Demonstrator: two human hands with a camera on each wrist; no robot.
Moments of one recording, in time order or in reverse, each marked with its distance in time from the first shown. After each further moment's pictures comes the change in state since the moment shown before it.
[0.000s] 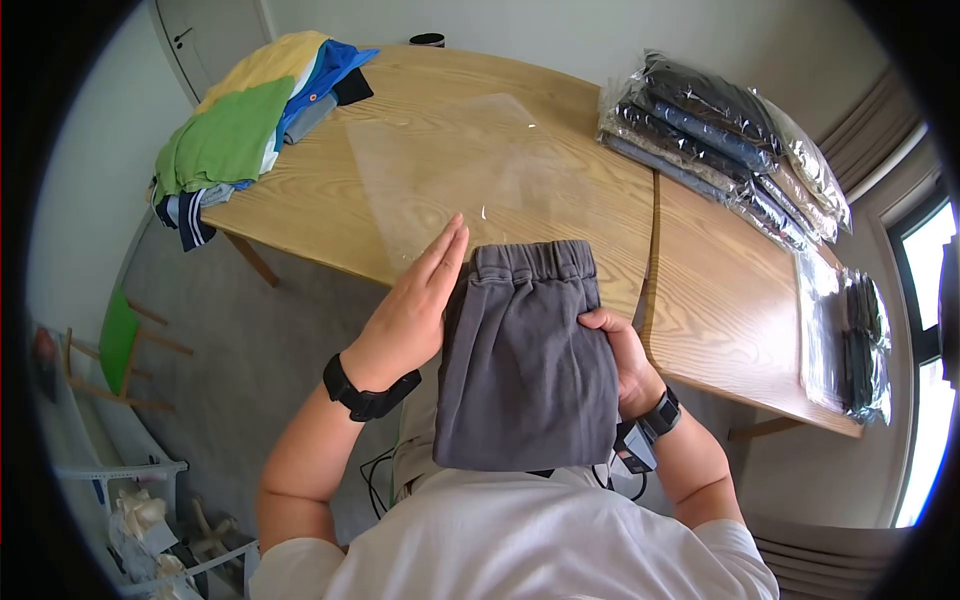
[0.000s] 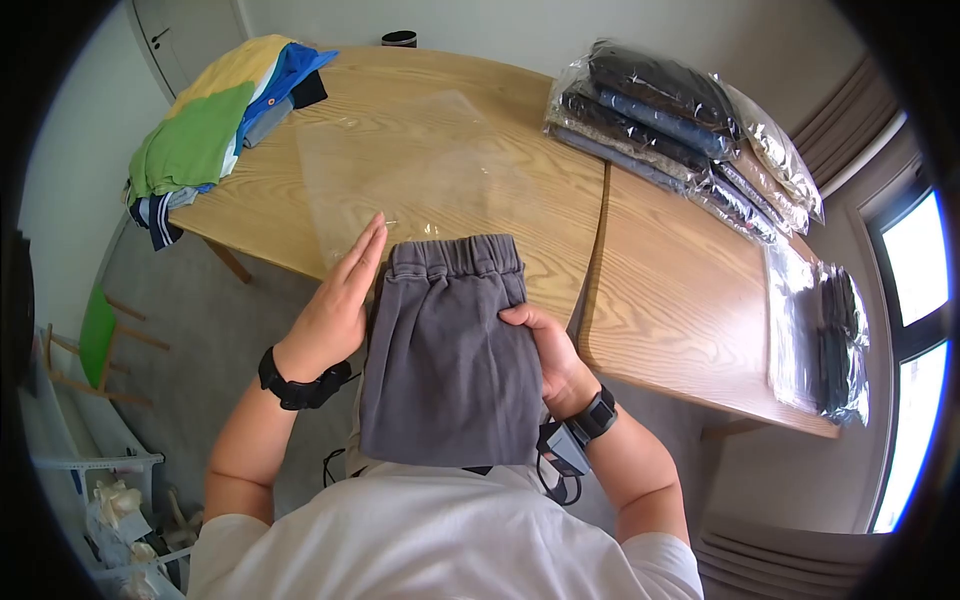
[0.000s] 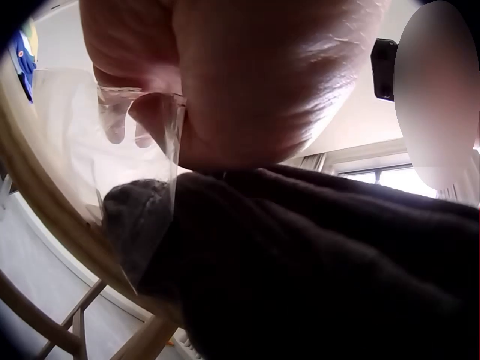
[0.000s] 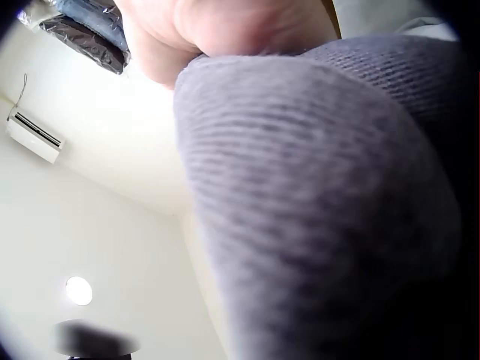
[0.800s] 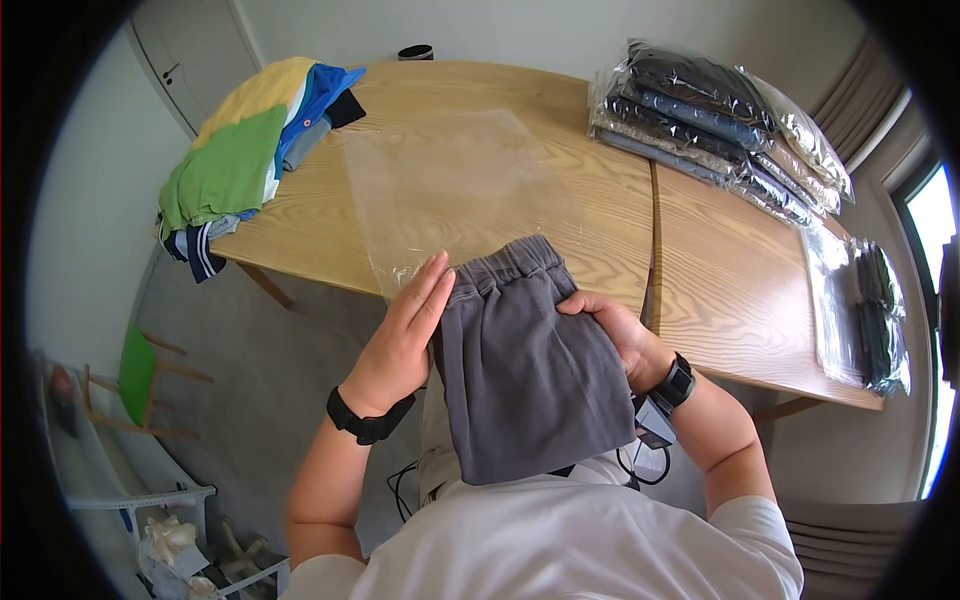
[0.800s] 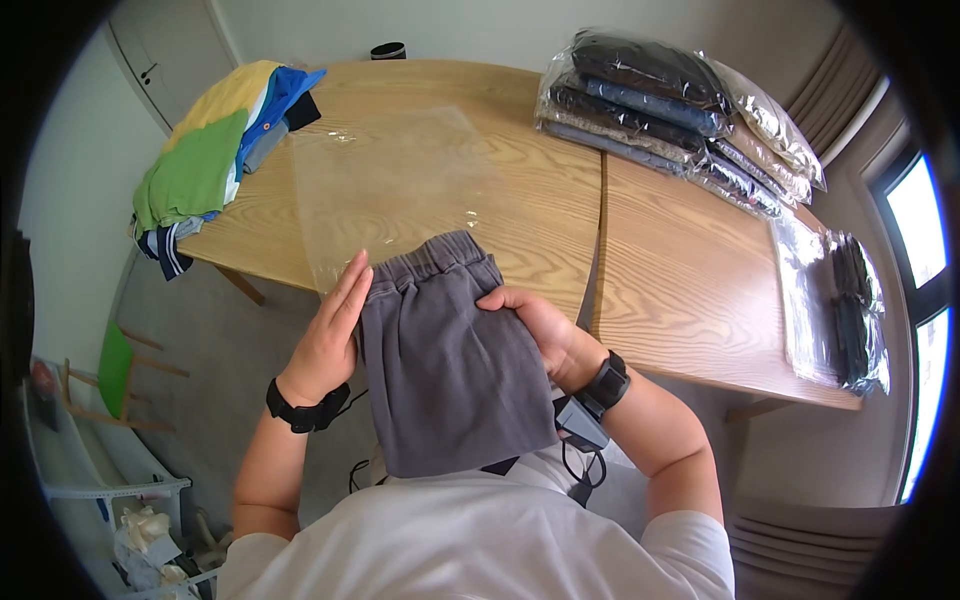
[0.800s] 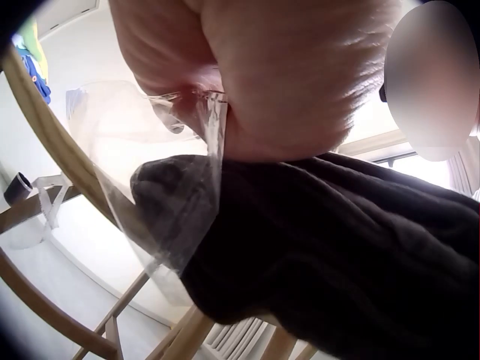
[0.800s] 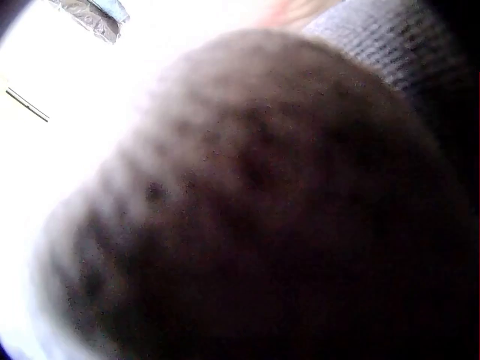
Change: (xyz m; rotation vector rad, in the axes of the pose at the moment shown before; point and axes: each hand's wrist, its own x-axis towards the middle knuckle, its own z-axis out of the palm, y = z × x) left_hand -0.026 -0.011 -0.007 -0.063 0.005 0.075; right_hand 0.019 -0.010 0.023 -0.104 -0.091 0.202
